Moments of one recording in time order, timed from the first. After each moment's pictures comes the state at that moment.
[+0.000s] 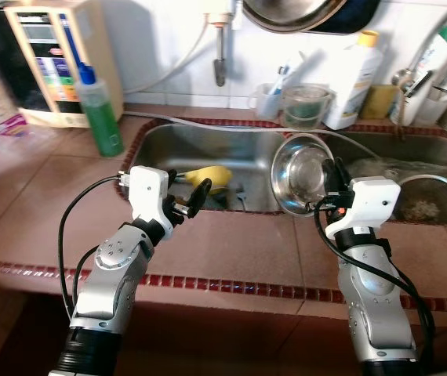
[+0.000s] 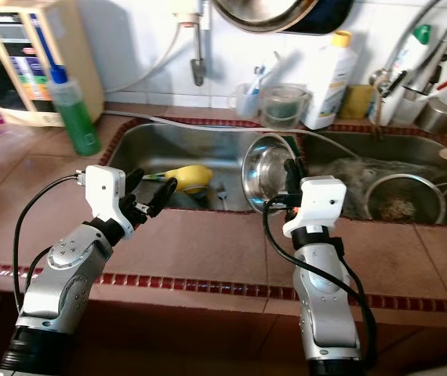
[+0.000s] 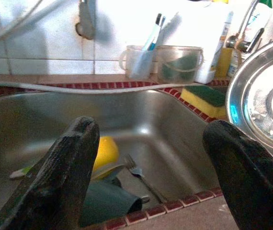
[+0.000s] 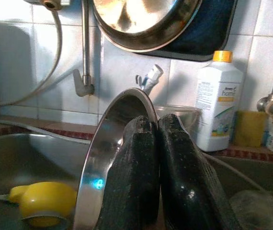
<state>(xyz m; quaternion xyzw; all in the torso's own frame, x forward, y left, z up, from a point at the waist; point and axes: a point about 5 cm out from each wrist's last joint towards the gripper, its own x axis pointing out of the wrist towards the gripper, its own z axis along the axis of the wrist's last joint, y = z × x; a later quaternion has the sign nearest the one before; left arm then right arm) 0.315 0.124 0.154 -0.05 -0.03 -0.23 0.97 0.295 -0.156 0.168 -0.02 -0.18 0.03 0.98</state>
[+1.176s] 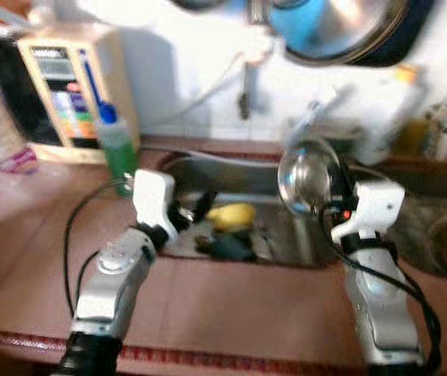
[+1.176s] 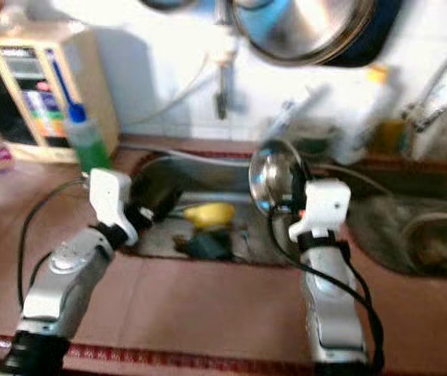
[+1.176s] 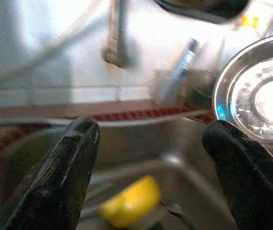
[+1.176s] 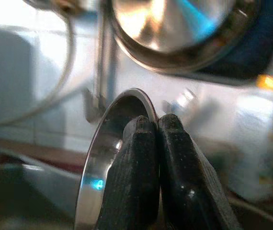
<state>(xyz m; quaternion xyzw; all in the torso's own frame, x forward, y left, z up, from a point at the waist) 0.311 0.121 0.155 -0.06 -0.03 -0.26 0.96 0.294 -0.160 0.168 -0.03 -0.19 0.03 0.98</state>
